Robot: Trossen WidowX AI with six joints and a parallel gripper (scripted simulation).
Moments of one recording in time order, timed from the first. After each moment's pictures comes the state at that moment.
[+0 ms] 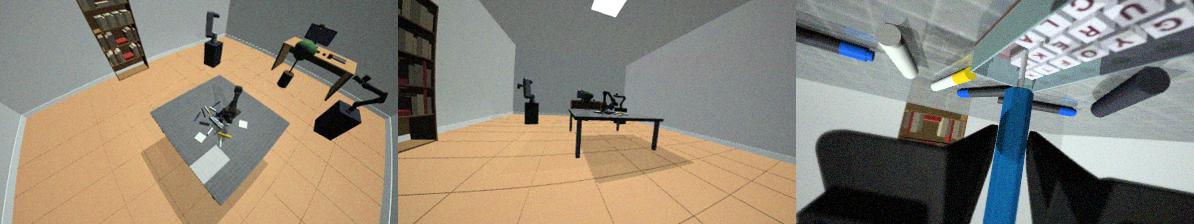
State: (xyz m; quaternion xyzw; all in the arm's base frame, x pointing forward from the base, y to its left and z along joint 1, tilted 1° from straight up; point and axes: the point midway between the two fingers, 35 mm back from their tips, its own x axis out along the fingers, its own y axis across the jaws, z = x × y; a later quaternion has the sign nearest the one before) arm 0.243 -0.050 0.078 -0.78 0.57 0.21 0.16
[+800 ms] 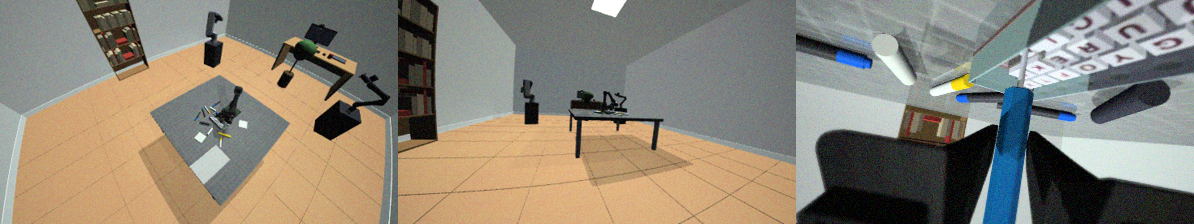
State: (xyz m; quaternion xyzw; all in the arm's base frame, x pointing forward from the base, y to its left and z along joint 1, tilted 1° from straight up) arm 0.243 -0.050 0.068 -0.78 0.57 0.21 0.16
